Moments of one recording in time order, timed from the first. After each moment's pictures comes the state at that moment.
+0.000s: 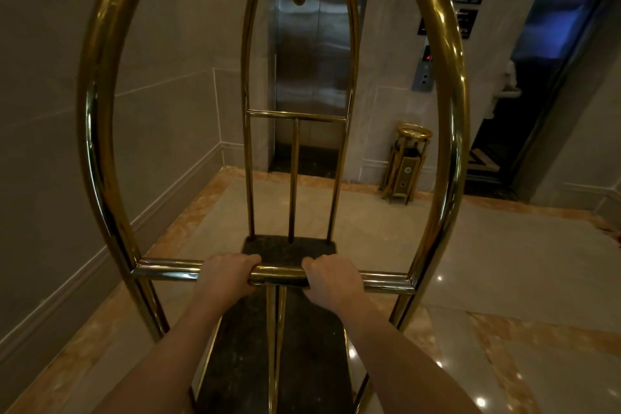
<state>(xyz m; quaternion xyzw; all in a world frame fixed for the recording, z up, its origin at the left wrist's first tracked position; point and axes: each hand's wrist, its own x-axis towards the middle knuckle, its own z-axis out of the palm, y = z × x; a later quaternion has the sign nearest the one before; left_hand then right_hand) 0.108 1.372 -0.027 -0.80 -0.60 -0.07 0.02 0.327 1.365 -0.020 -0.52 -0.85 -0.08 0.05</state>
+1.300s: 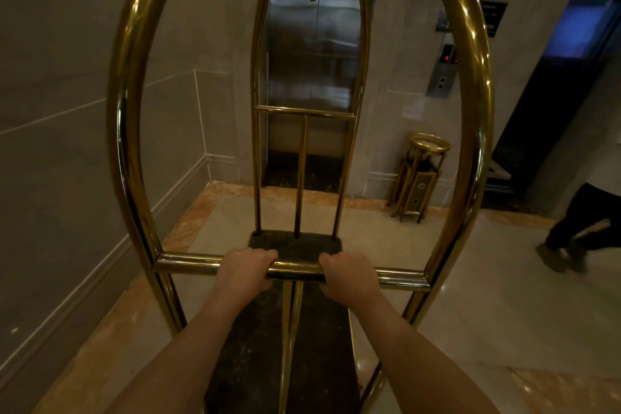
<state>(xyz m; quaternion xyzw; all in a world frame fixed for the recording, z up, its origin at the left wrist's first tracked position) 0.081 1.759 -0.029 -0.82 -0.56 -0.08 0.05 0.296 1.742 -0.026 -0.56 -0.82 -0.10 0.06</state>
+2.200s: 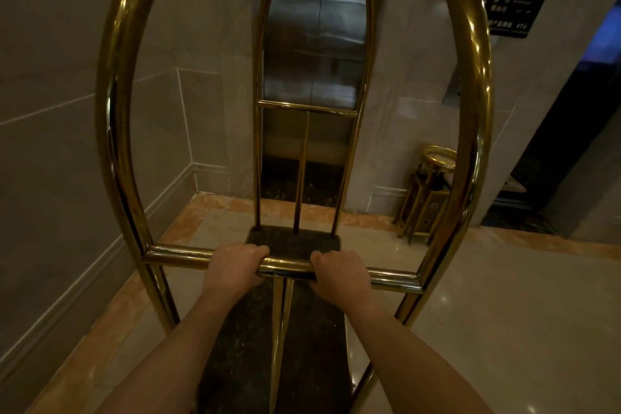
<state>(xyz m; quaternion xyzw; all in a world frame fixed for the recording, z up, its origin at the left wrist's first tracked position) 0.096 2.044 -0.028 -0.81 -0.58 -0.10 0.05 0.311 2.029 -0.026 -0.55 -0.82 -0.10 0.06</state>
